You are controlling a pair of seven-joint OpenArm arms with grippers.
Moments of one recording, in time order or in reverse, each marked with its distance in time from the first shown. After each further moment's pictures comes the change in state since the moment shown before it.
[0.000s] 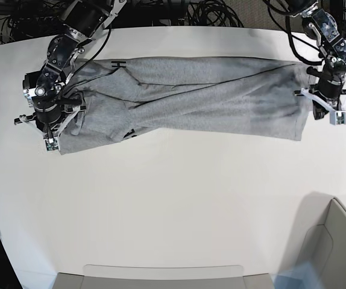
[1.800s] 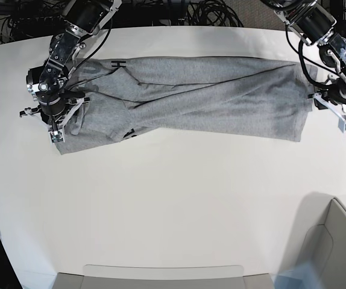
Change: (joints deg) left arm -11.7 -5.3 -4.2 -3.8 -2.2 0.0 36.7; right arm -2.1 0.0 0.0 -2.5 0.5 0.0 0.3
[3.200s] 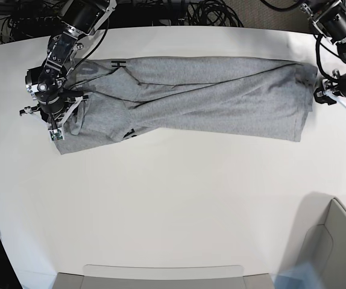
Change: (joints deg) left arm 2.4 -11.1 1.0 -21.9 -21.2 0.0 -1.6; right arm 0.0 1.6 -0.1 -2.7 0.0 0.0 0.4
